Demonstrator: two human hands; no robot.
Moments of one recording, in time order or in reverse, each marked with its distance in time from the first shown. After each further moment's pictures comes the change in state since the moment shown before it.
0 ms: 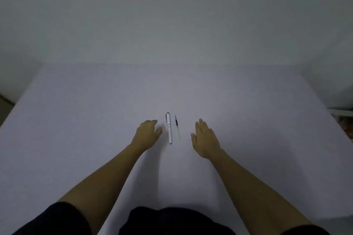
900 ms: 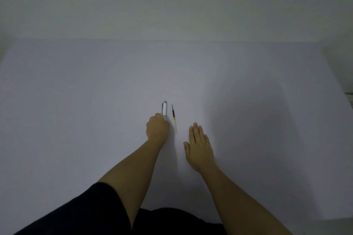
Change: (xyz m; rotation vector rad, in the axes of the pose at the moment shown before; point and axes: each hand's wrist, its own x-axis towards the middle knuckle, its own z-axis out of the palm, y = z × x) left_hand 0.059 0.027 0.071 -0.125 0.065 -0.363; right_hand -0.002 0.013 0.065 -0.042 -0.058 0.024
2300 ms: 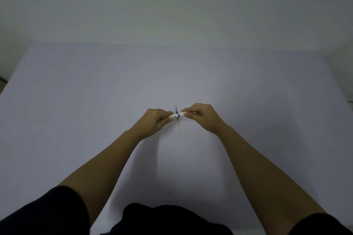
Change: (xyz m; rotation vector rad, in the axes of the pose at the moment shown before) left_hand -0.014 -0.013 -0.078 0.051 -0.125 0.872; right_hand 0.059 -0.001 -0.114 0.708 0.038 -0.332
